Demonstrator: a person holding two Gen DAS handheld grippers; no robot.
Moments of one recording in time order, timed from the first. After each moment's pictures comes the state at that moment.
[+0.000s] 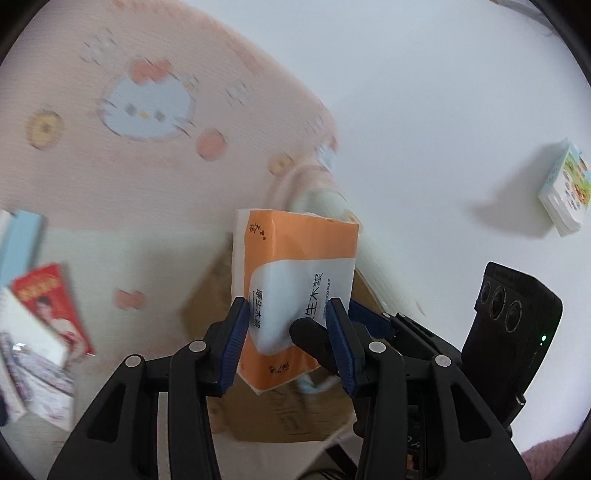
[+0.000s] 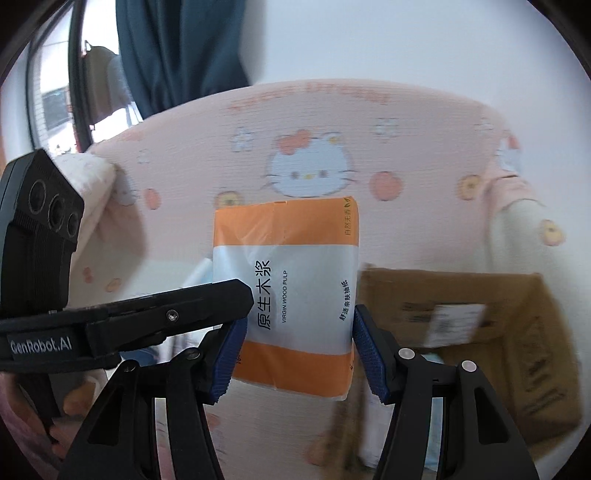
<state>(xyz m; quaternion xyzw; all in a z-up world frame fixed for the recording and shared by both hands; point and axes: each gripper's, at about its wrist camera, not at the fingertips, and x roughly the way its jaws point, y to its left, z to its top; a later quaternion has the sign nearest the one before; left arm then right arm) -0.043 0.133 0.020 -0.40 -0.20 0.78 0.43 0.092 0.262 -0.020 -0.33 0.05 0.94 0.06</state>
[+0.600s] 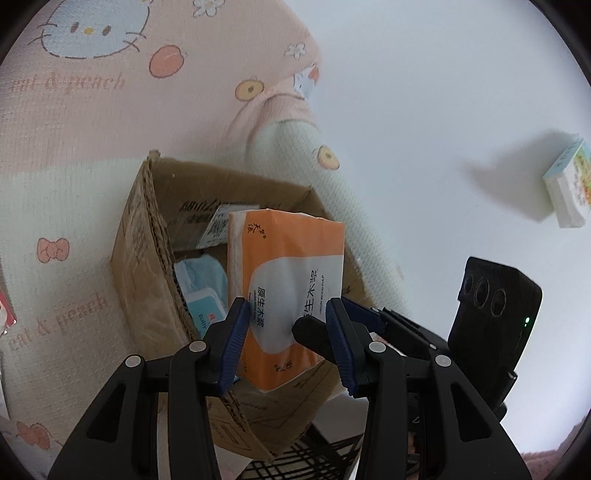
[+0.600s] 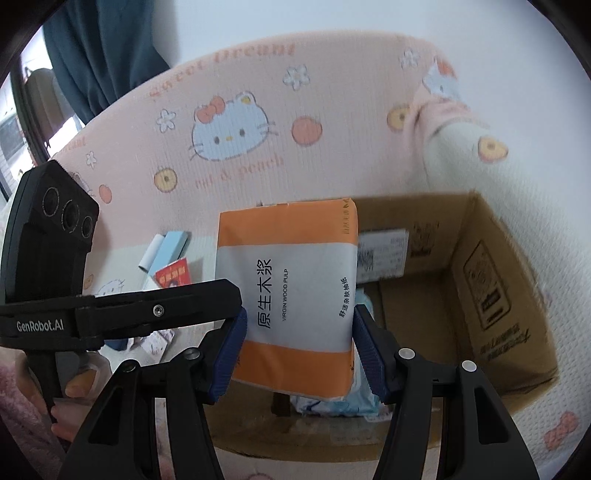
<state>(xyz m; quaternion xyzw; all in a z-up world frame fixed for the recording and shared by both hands) -0.049 0.220 -0.019 -0.49 -0.19 0.71 0.47 0.128 0.349 -0.045 -0.41 0.14 0.90 0.09</state>
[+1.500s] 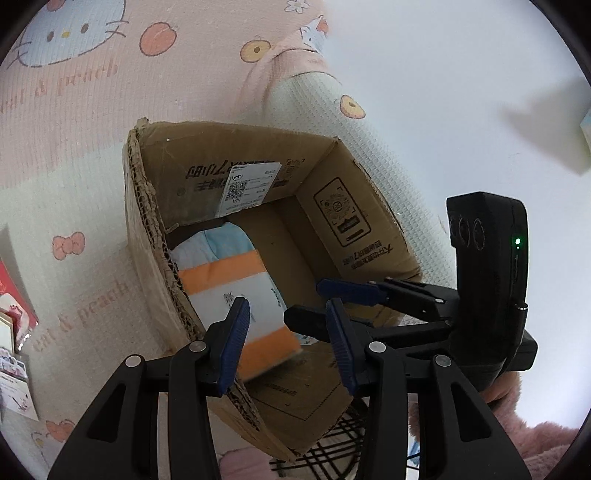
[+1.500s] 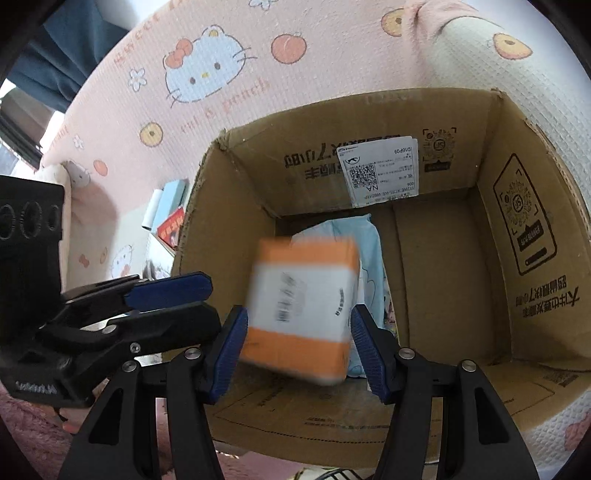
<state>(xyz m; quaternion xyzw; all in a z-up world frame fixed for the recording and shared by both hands) -0.034 0.254 -0.033 -0.53 -0.09 0.72 0.45 0.114 0.386 -0.092 -0.52 0.21 0.83 0.04</state>
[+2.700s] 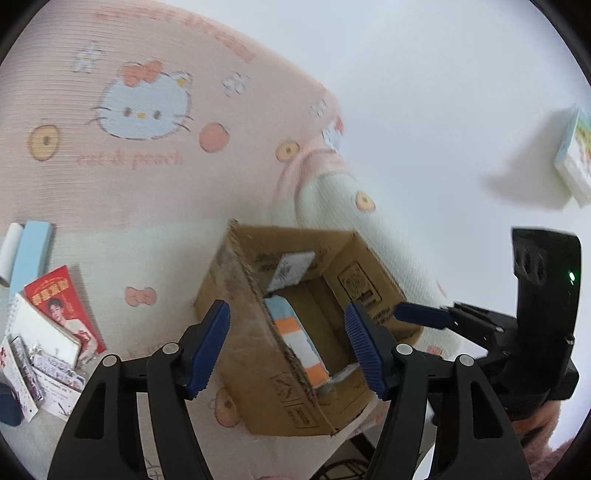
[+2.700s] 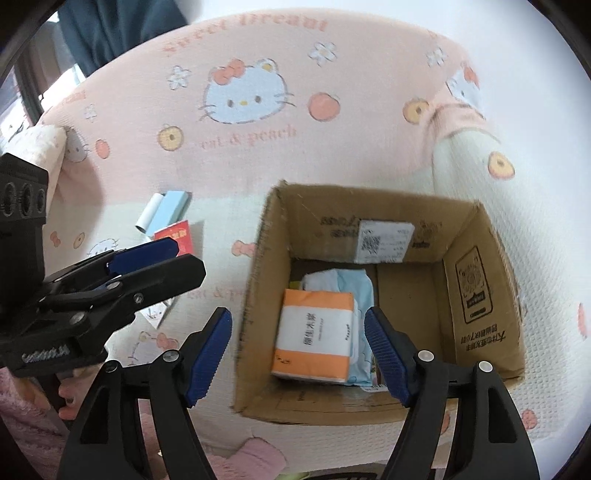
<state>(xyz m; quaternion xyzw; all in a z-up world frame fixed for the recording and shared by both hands) -0.025 0.148 0.019 -0.40 -0.15 0.82 0.38 0.115 0.286 -0.003 -0.48 0.05 0.87 0.10</state>
